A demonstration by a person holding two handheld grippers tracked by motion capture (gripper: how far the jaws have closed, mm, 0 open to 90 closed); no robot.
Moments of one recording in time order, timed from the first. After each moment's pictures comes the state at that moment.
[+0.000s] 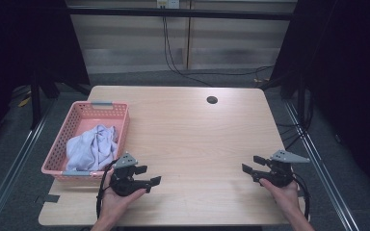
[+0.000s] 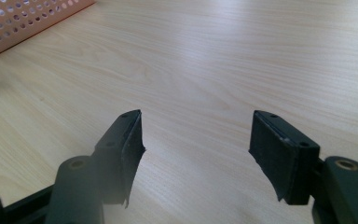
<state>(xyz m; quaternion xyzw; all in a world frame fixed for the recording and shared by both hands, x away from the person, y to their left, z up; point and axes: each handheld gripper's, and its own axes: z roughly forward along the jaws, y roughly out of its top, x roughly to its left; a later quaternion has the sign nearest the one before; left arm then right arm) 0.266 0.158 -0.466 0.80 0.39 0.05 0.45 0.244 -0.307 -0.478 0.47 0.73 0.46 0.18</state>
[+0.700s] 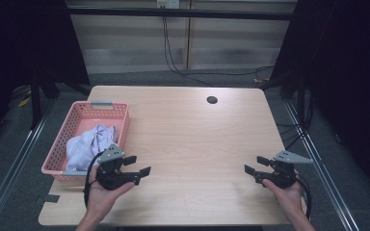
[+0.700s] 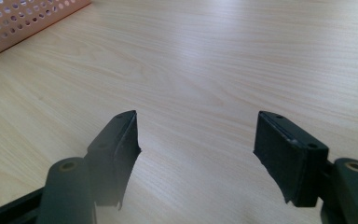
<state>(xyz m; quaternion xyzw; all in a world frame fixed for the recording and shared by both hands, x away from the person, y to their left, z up) 0.271 0.189 -0.424 0.79 0.38 0.09 0.47 0.240 -0.313 -0.475 0.48 0.73 0.46 0.18</state>
